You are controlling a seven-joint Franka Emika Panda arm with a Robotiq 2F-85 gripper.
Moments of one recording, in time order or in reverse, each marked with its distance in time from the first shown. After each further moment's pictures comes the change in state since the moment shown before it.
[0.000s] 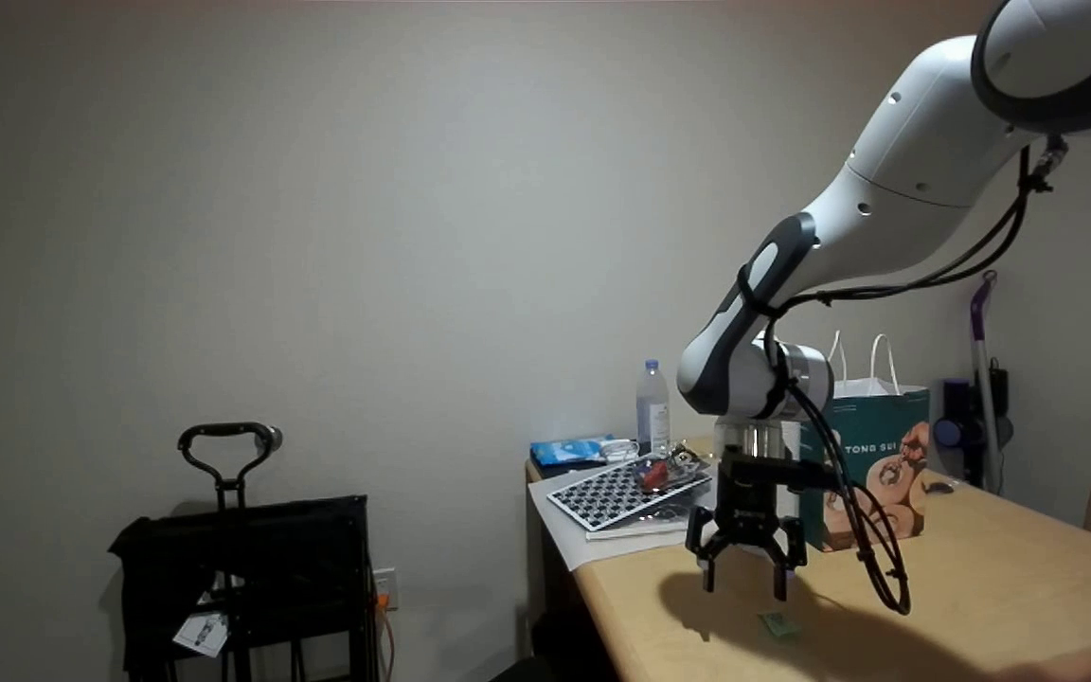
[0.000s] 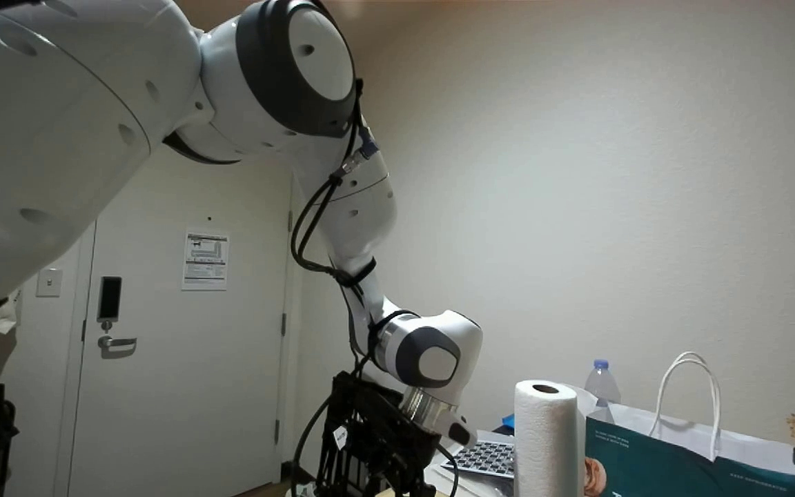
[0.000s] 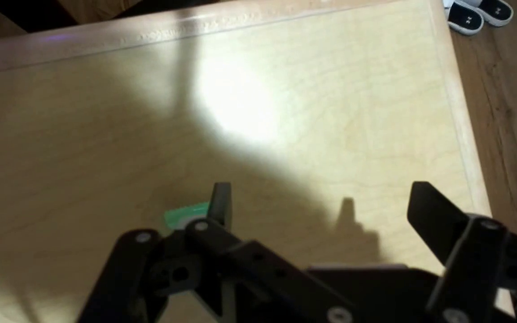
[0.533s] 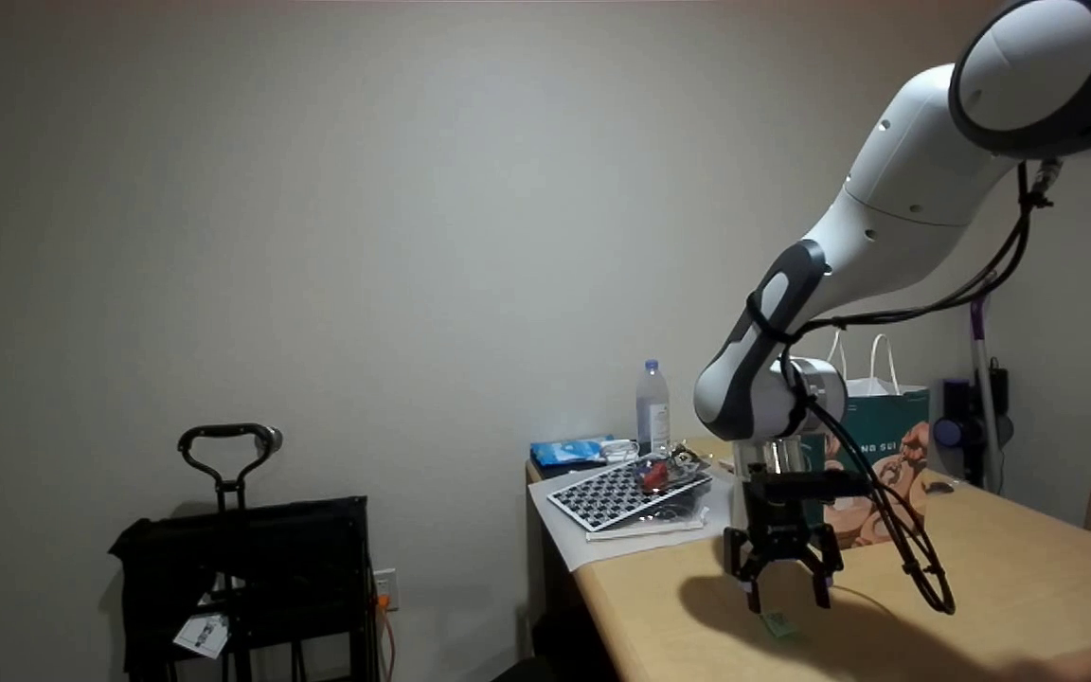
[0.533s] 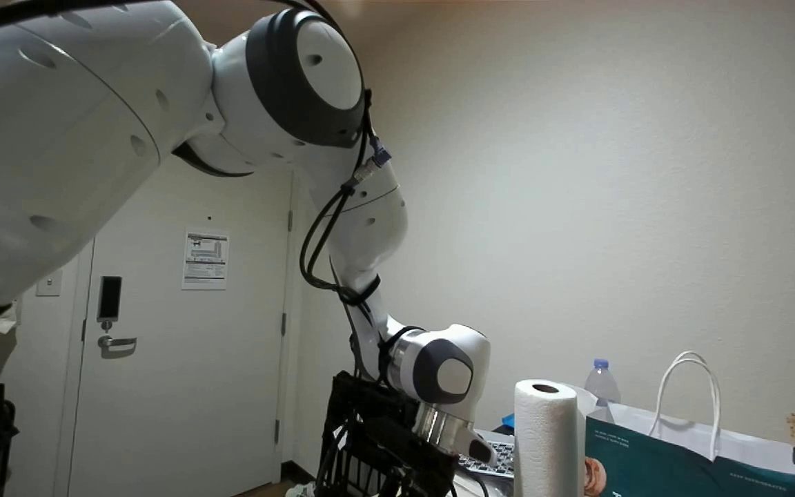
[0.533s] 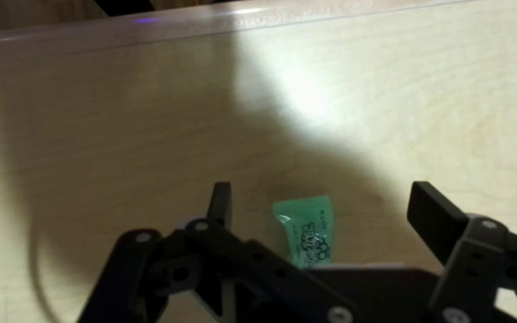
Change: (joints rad) arm -0.004 0.049 -0.050 0.004 -0.166 -0.004 0.000
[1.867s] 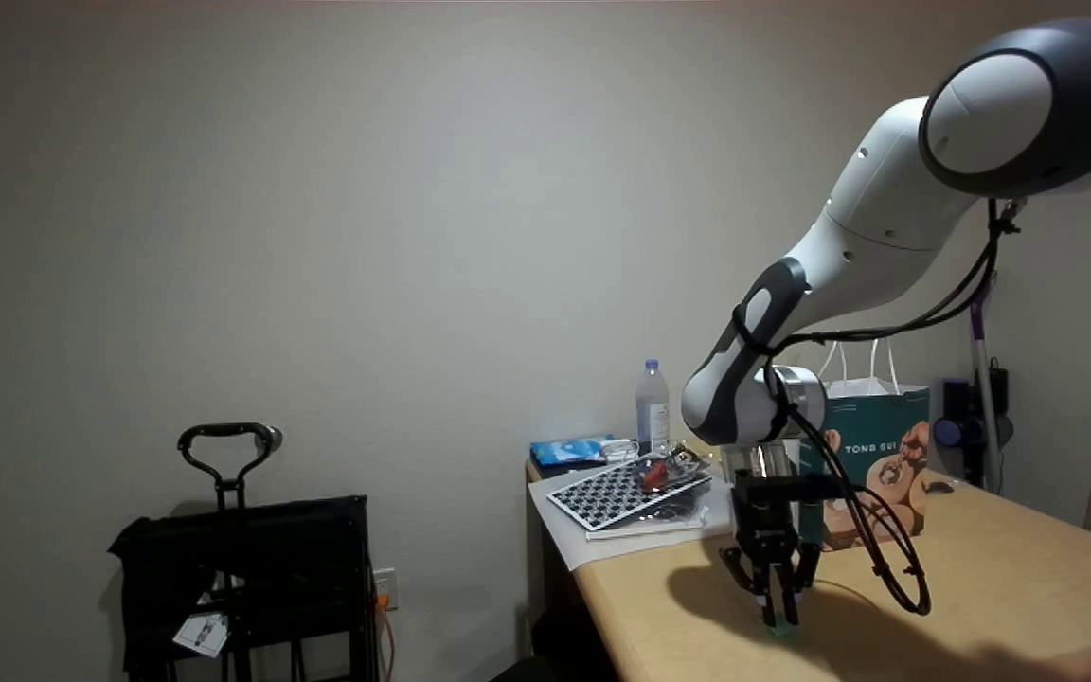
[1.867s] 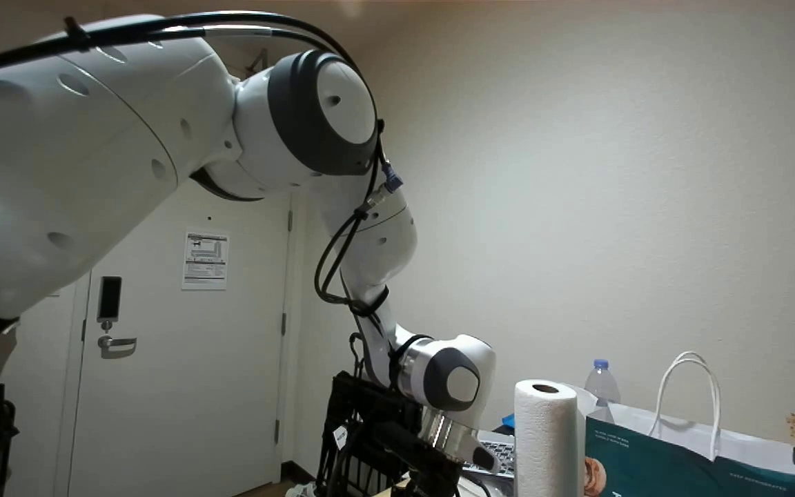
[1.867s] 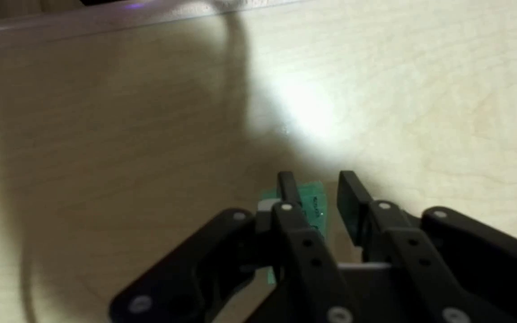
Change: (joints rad) arm -0.013 0.087 0.013 0.114 0.000 -0.078 0.037
